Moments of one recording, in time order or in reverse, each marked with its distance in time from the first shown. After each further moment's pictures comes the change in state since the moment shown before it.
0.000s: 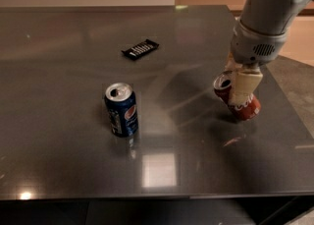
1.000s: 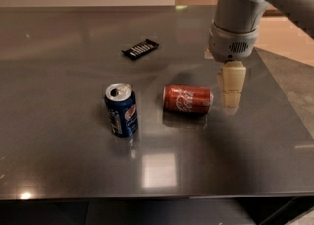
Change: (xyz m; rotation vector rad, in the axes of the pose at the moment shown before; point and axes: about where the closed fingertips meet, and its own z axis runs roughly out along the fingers) arm -0.030 -0.022 0.015 -0.018 0.059 -0.101
